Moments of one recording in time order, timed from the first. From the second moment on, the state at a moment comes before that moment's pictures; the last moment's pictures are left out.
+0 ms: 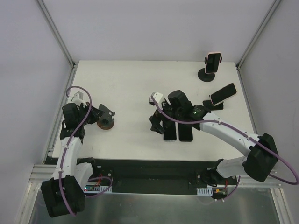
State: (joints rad) left arm 0.18 0.83 0.48 -0.13 0.47 -0.54; right arm 0.82 1.38 1.08 -0.42 -0.34 -0.15
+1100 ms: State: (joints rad) left arm 0.54 1.18 0.50 0.17 0.86 -0.55; right arm 0.82 1.21 0.94 -0.42 -0.29 -0.14
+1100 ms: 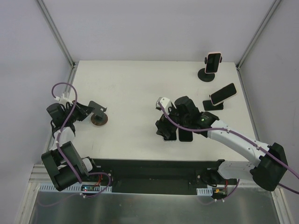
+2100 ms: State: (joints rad) left arm 0.55 1.28 0.49 0.21 0.90 -0.52; right arm 0.82 1.21 0.90 -0.43 -0.29 -0.14
